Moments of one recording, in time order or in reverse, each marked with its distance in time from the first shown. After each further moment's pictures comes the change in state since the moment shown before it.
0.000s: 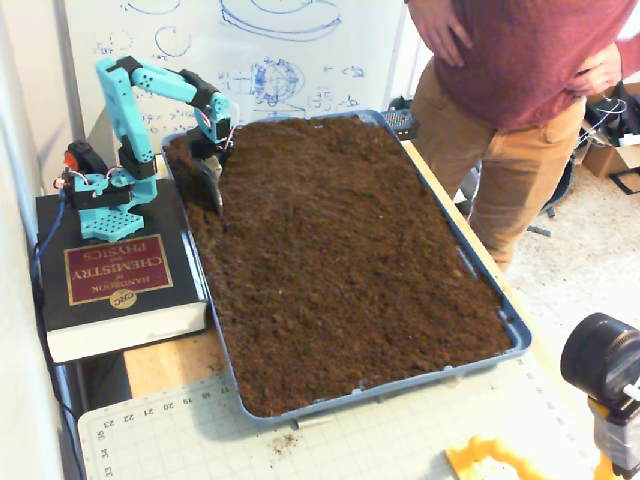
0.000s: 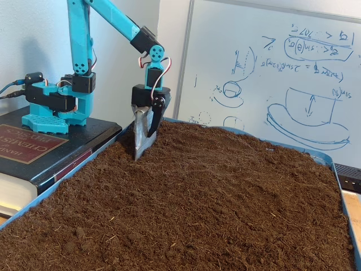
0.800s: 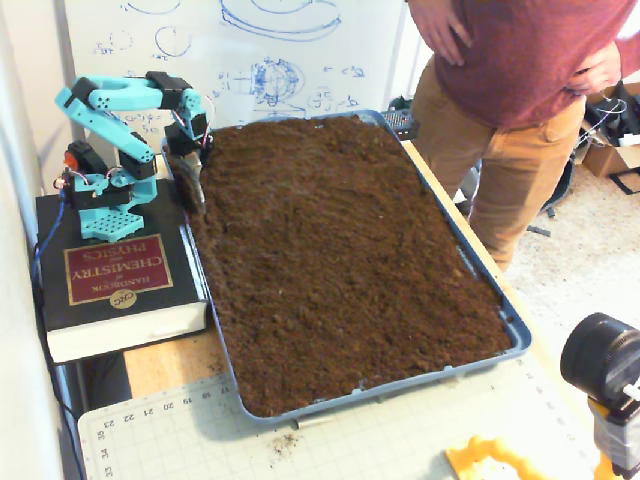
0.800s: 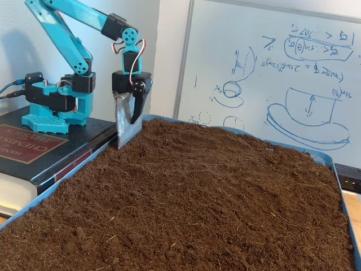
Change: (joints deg) arm 0.0 31.1 17.5 7.2 0.0
